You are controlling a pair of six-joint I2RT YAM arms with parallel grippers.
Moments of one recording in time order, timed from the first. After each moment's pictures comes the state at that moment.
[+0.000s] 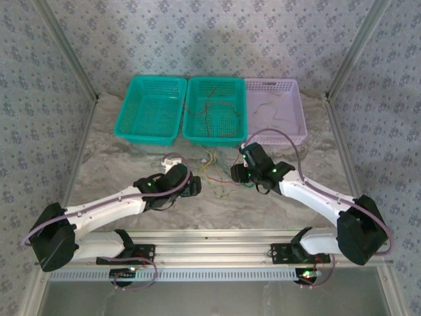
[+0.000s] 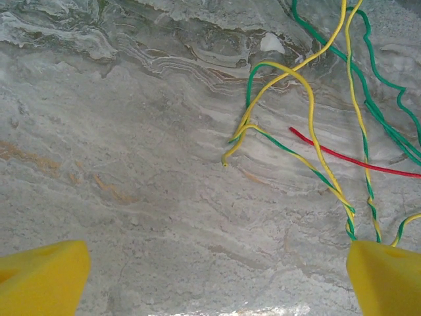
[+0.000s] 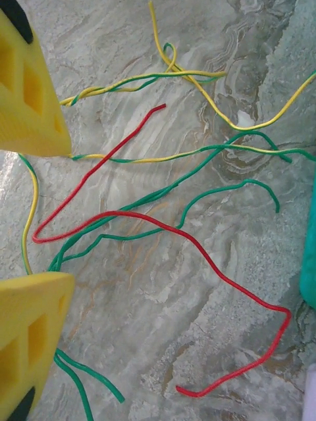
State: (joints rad) left arm -0.92 1.19 0.71 -0.48 -0.34 -0.86; right arm 0.67 1.30 0.81 -0.42 0.06 0.41
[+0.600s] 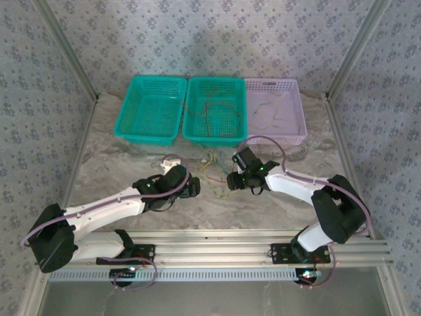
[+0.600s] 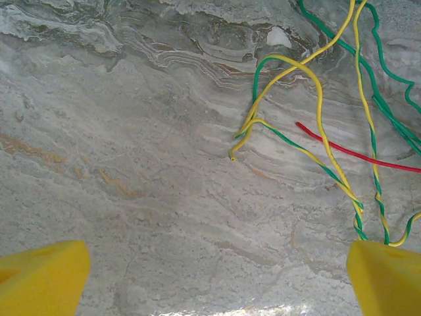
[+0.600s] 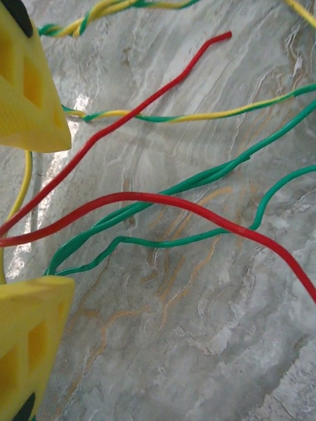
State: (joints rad) left arm -0.92 1.18 0.70 -0.48 -0.34 -0.86; right arm 0.67 1.51 0.80 -0.38 0.00 0.38
